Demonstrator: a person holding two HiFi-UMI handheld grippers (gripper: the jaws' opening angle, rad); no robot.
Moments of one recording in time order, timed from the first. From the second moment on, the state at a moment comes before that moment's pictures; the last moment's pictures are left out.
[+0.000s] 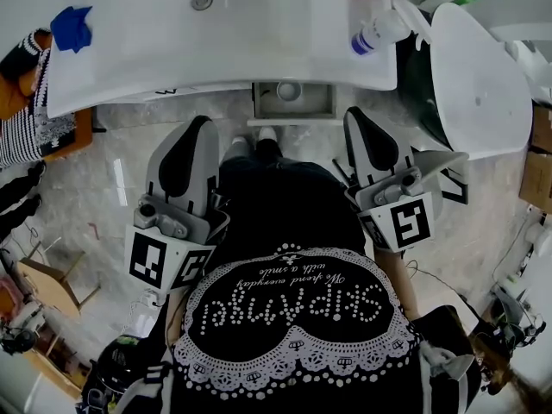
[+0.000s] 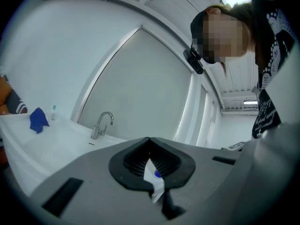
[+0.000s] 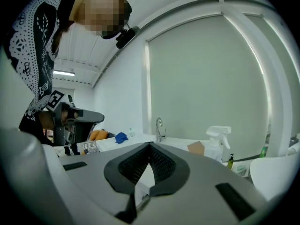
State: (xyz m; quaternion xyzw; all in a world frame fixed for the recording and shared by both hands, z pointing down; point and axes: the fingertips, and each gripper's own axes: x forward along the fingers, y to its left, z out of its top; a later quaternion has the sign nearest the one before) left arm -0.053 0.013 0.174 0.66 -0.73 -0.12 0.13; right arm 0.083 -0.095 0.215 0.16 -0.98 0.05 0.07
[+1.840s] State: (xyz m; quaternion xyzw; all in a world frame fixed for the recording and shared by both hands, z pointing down) left arm -0.056 0.114 0.153 0.71 -0.69 -0.11 0.13; right arm 0.109 0.044 0.196 0.25 -0.96 0.07 0.05
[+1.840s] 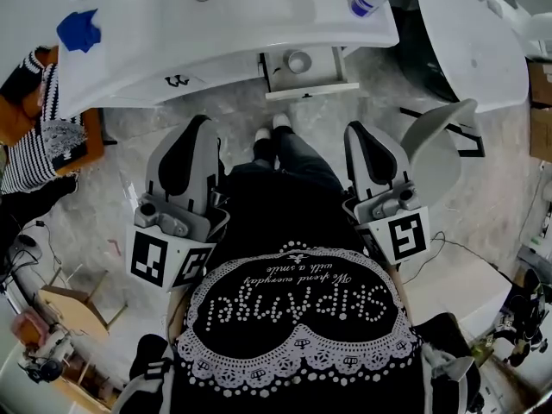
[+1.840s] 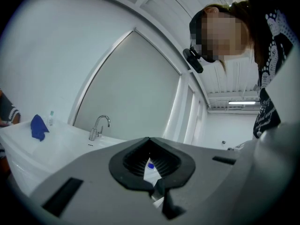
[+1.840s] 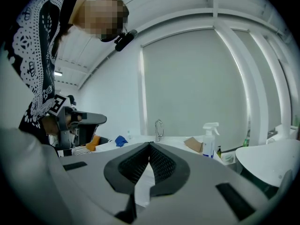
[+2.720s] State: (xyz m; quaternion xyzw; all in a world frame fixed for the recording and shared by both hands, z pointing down) left arm -0.078 0.132 0.158 0.69 -0.71 -0.07 0.12; right arm 0.094 0.053 0.193 0.21 -0.97 0.05 0.08
